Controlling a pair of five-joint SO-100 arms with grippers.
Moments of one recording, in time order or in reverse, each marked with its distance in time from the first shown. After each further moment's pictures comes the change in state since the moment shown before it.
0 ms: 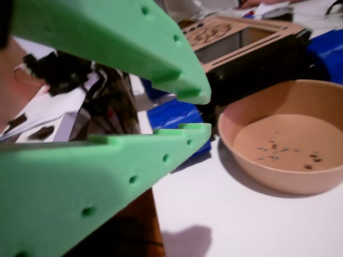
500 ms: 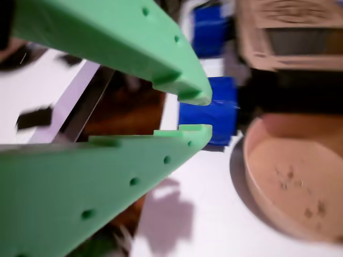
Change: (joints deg) arm 0 20.9 11.2 0.0 -2.1 -19.2; arm 1 -12.5 -0.3 0.0 -6.5 -26.1
